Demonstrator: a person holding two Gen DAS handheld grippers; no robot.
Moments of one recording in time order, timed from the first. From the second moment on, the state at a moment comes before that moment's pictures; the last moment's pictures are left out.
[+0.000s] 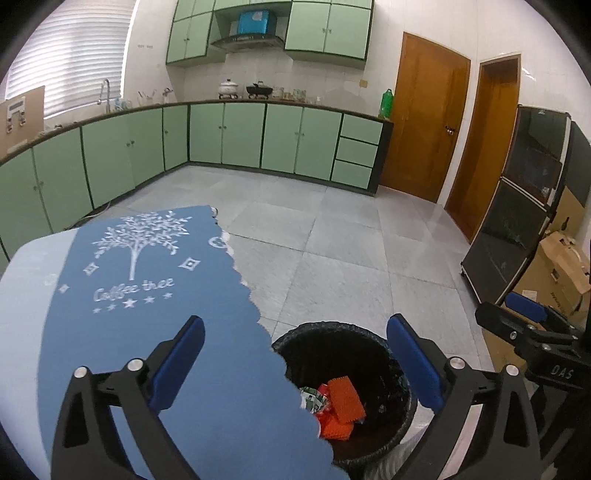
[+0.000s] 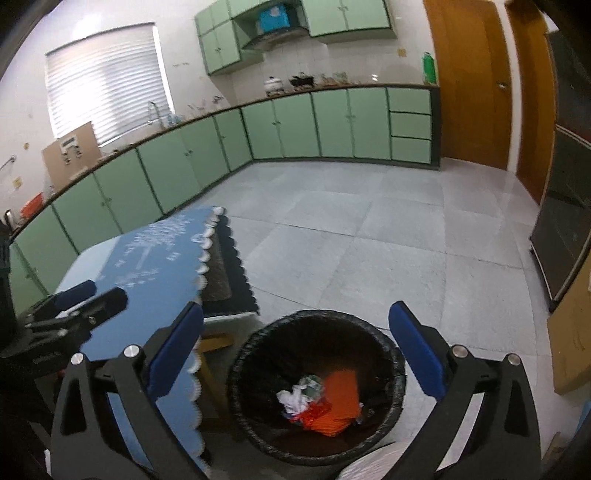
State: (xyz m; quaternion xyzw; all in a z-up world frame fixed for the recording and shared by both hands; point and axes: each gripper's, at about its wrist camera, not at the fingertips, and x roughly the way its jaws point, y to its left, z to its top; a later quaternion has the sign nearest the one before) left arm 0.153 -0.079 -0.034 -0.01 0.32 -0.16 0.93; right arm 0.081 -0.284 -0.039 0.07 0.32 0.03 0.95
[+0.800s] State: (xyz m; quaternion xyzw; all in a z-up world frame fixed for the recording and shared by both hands) left arm 0.060 -0.034 0.018 -0.01 0.27 -0.13 0.95; right arm 0.005 -0.224 0.026 0.02 0.27 0.07 0.96
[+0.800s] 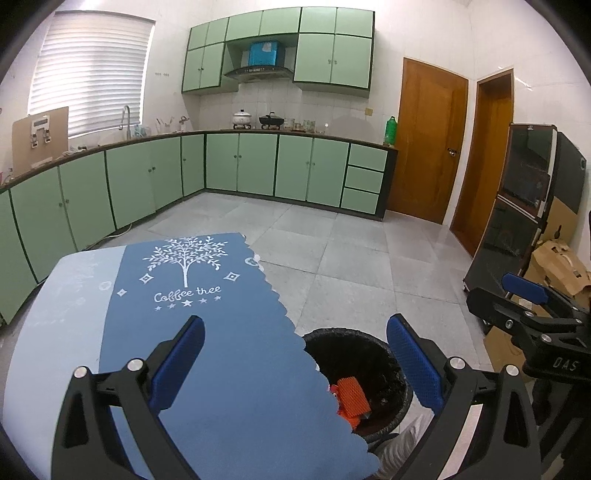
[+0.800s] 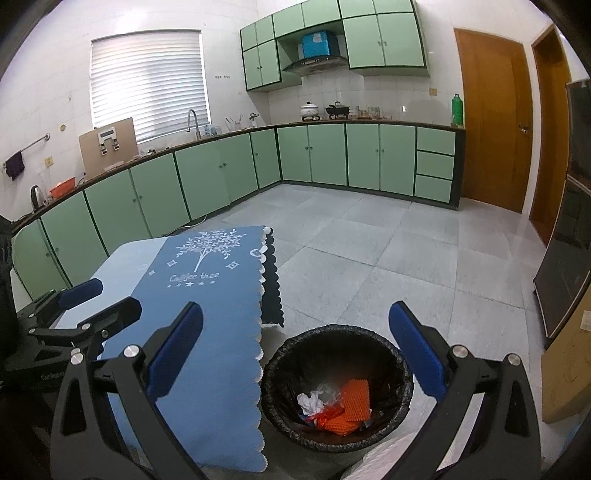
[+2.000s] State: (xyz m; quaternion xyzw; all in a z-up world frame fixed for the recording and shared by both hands) left arm 0.037 -0.015 0.035 -0.01 0.24 -0.12 0.96; right arm -0.014 -0.209 0.039 0.01 0.25 0.08 0.97
